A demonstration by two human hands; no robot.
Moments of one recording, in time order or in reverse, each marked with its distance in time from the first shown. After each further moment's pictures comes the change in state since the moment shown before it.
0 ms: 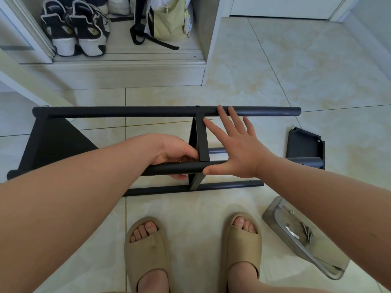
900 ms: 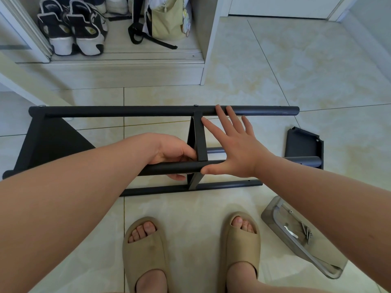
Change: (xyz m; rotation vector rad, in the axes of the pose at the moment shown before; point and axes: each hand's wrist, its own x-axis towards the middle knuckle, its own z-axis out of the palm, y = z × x) left_hand 0.003 -0.001 -0.002 -0.018 -0.040 -0.014; right_hand -0.001 -0.001 -0.002 0.001 -0.001 0.001
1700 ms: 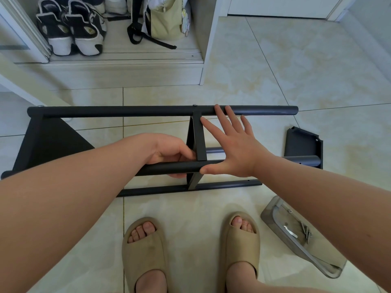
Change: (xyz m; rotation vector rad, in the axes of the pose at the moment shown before) left_hand 0.000 -0.002 -0.004 -0.066 -0.054 0.004; right_hand 0.000 -0.001 -0.001 0.005 -0.007 0.004
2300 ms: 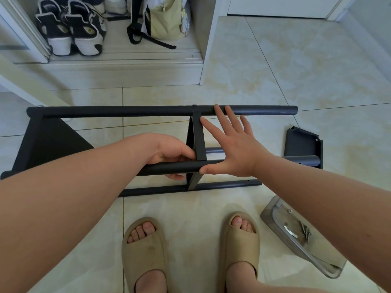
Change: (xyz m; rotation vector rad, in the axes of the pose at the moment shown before) left_hand 0.000 0.002 0.003 0.063 0.055 -0.015; right_hand 0.000 0.000 0.000 -0.008 0.001 -0.004
